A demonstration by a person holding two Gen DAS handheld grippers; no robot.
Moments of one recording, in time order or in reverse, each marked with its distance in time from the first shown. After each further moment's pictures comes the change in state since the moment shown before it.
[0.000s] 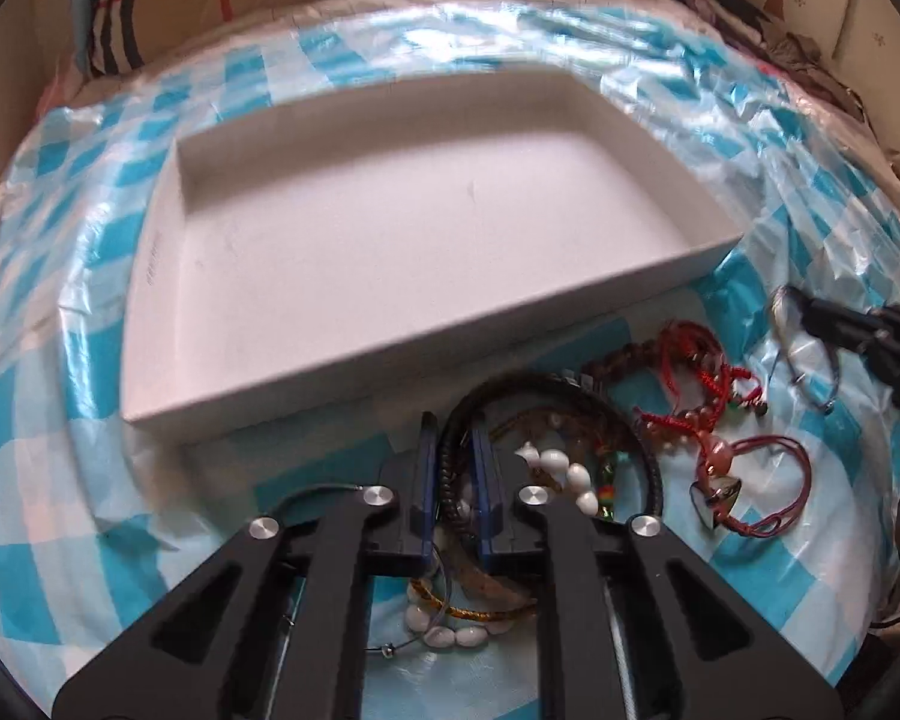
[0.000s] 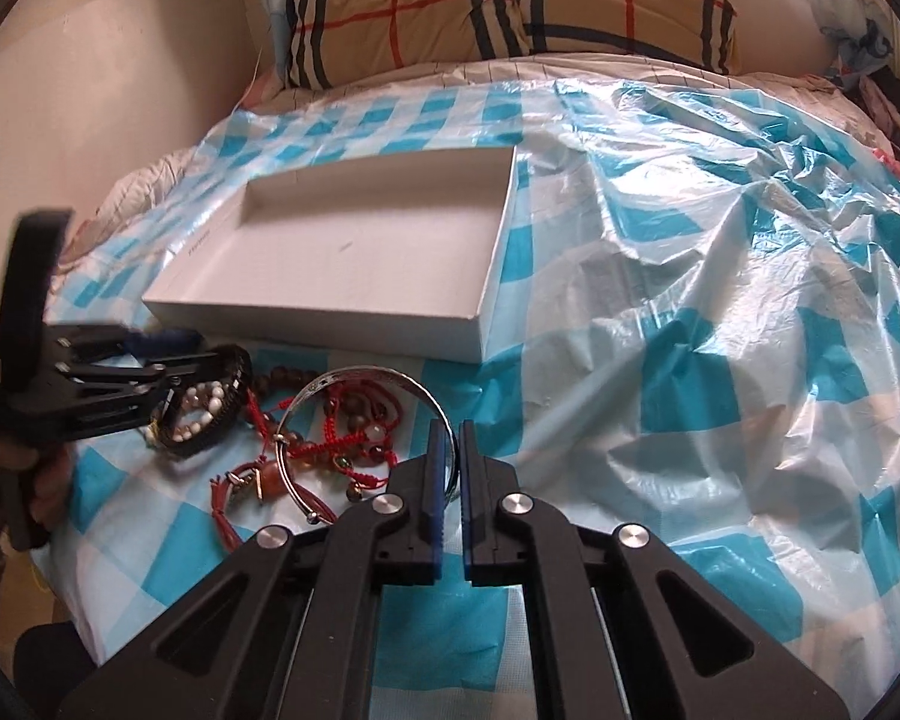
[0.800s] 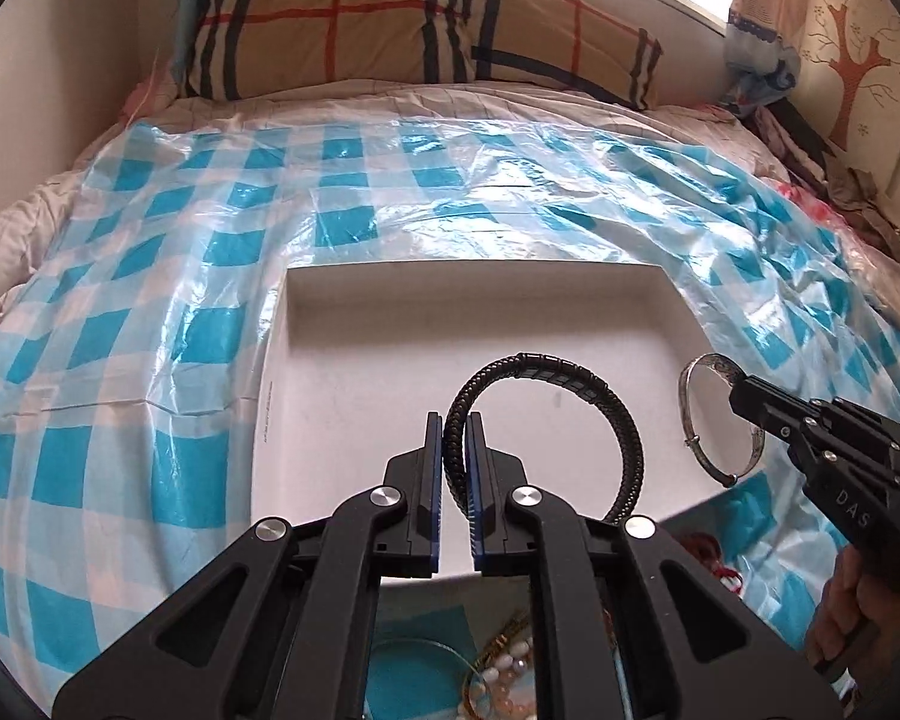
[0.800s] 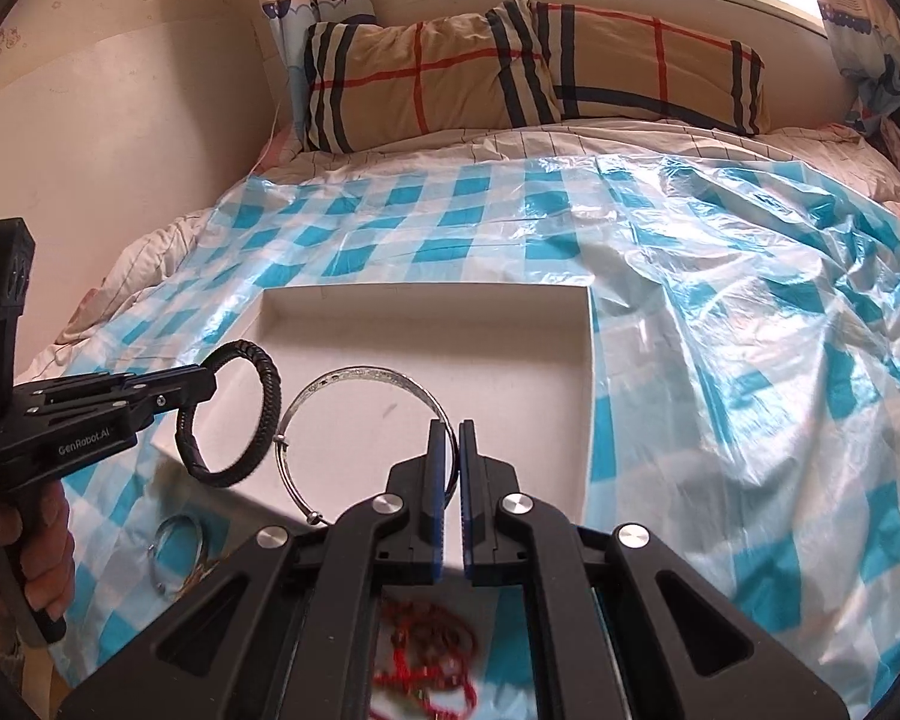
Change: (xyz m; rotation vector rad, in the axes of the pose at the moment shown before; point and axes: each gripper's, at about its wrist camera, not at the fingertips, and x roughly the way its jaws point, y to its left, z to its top) left arm -0.035 0.043 0.064 -0.218 -0.208 0.106; right arm 0.053 0.036 0.086 -0.021 -0.125 0.009
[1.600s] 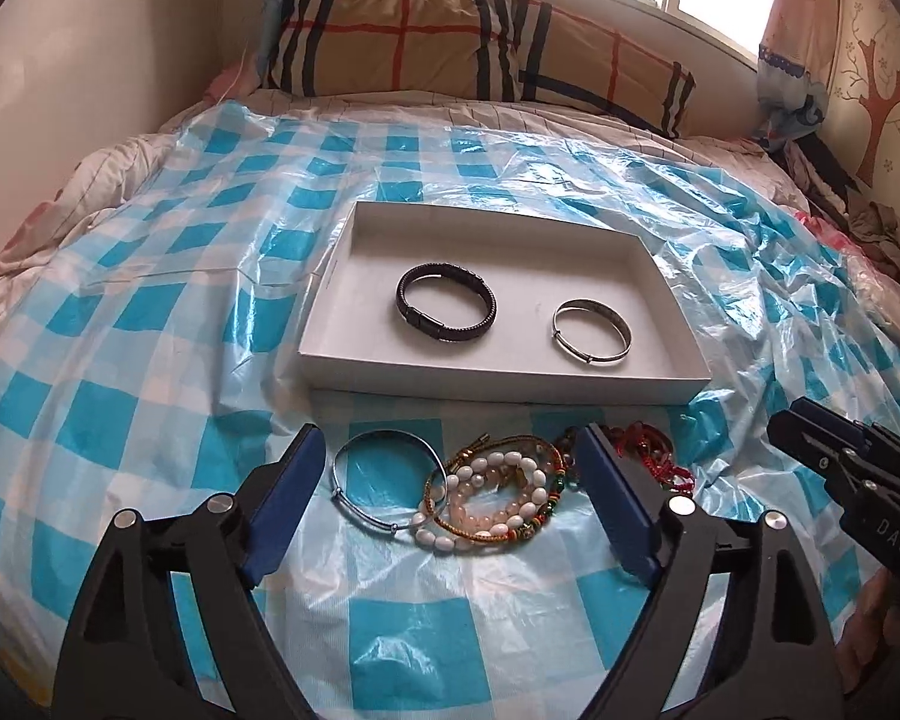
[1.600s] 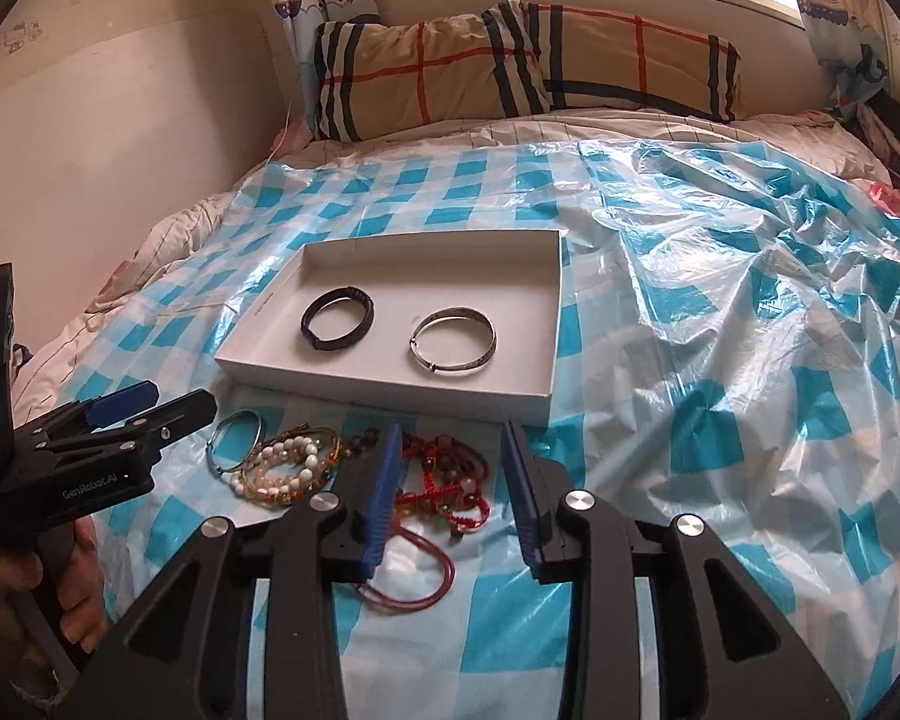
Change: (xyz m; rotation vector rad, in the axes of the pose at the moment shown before) left arm -0.097 -0.024 -0.095 -0.102 -0.058 0.085; right arm -0.110 0.010 -0.067 0.016 0.027 0.015
